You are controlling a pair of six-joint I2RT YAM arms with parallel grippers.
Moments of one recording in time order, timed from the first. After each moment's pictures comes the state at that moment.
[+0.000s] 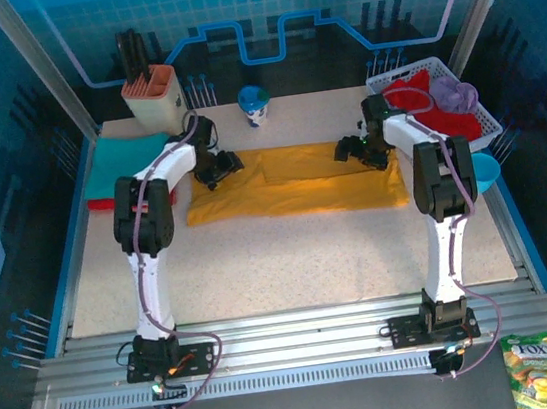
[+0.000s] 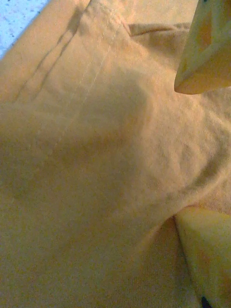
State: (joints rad) left arm -0.16 2.27 1.78 -0.72 0.29 -0.64; right arm 0.07 2.16 1.63 -0.73 -0.23 0.38
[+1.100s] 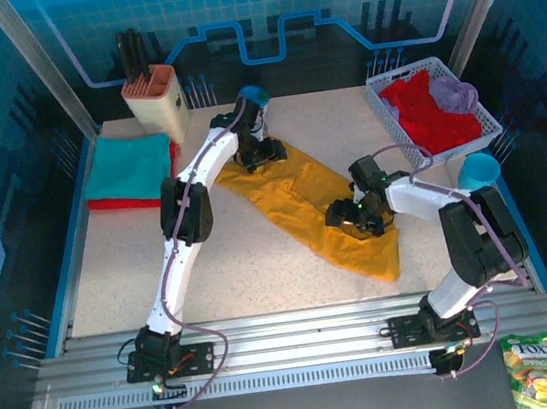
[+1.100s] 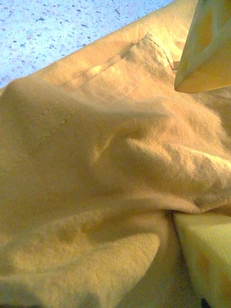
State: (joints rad) left arm -0.34 2.64 2.46 -1.02 0.38 -0.50; right arm 0.32 1.58 0.86 -0.58 -0.26 0.59
